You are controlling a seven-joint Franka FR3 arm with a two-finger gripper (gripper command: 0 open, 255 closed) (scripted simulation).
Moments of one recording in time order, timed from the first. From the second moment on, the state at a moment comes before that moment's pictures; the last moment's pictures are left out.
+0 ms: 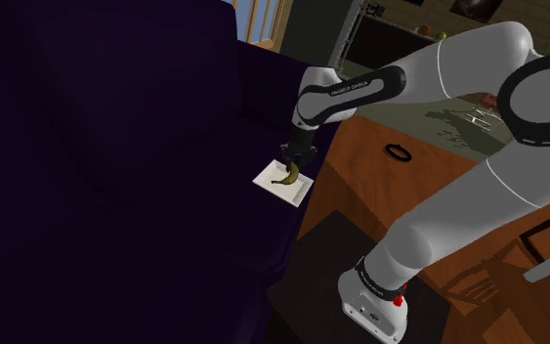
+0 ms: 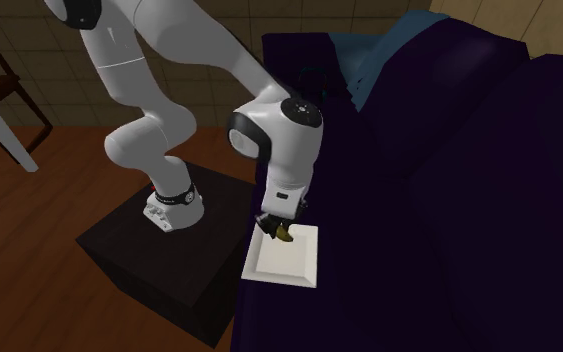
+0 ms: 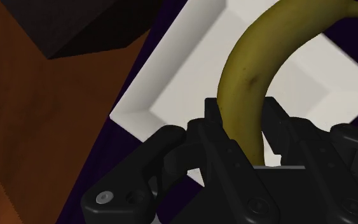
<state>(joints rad) -0.17 -0.18 0.06 -2.48 0.01 2.17 0.46</state>
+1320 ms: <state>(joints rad) -0.20 0.01 0.02 -2.45 -0.01 2.32 0.41</state>
